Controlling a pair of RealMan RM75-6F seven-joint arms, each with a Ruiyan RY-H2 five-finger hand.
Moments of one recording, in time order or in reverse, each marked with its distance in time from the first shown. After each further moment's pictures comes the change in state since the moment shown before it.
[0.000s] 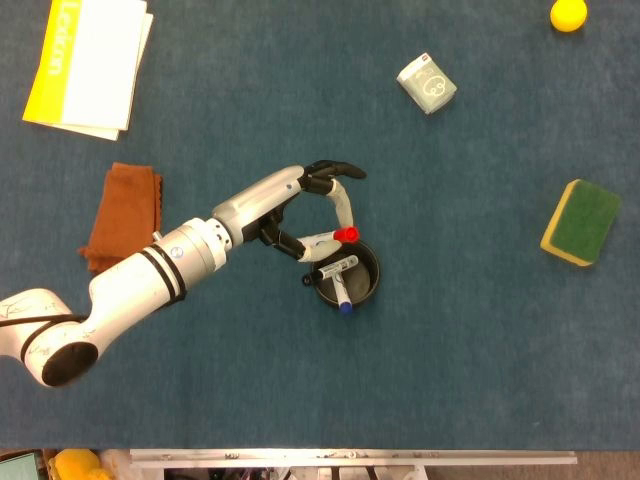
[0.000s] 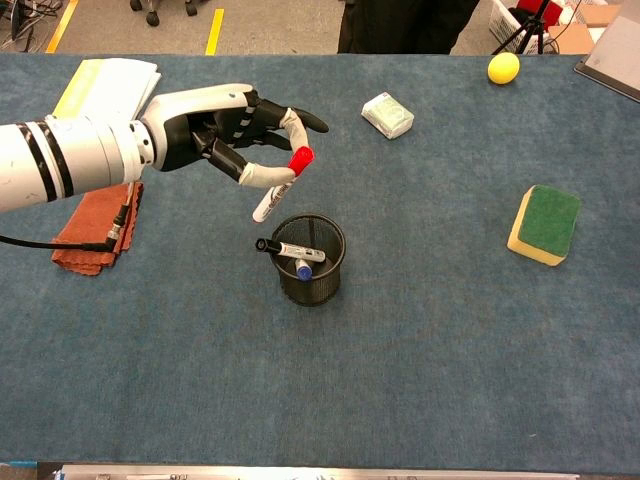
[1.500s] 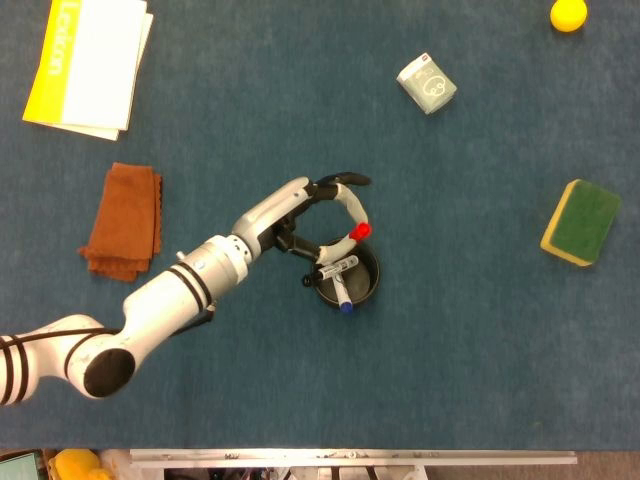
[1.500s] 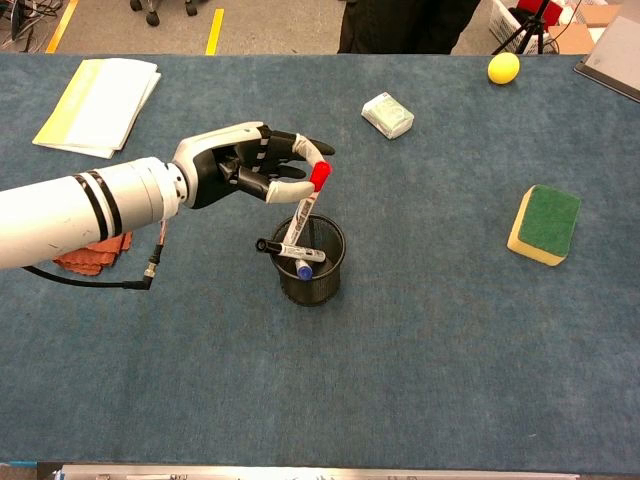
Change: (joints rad) left arm 0.097 -0.192 -0.054 0.082 -0.122 -0.021 0.020; right arm -0.011 0.005 0.007 0.003 -0.017 0.008 0.038
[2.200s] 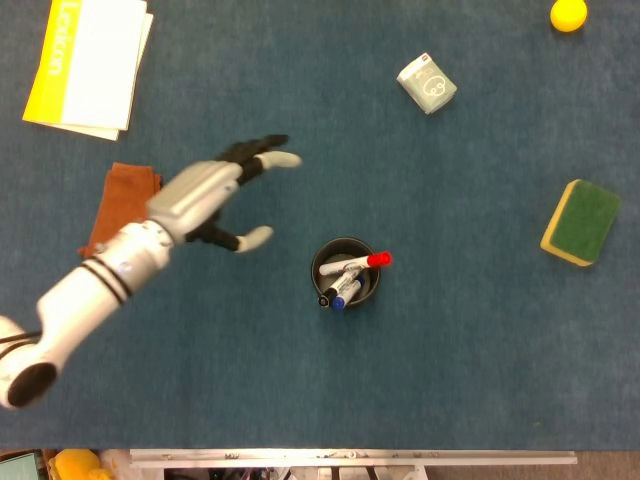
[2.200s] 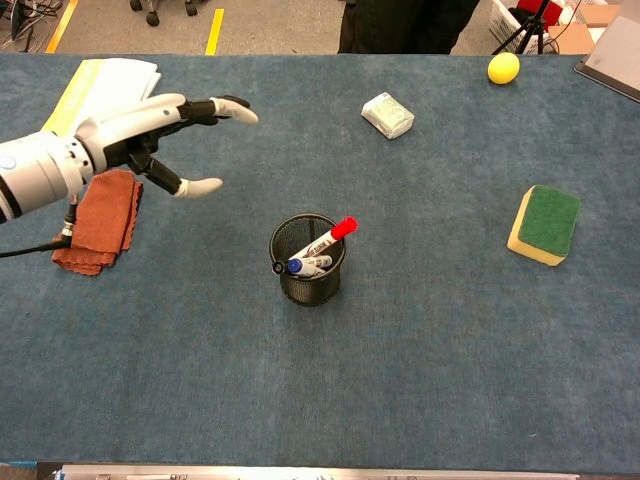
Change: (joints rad) left arm 0.093 0.183 0.099 0.032 0.251 0.181 0.338; right arm -0.009 0.039 -0.012 -0.016 0.044 -0.013 -0.068
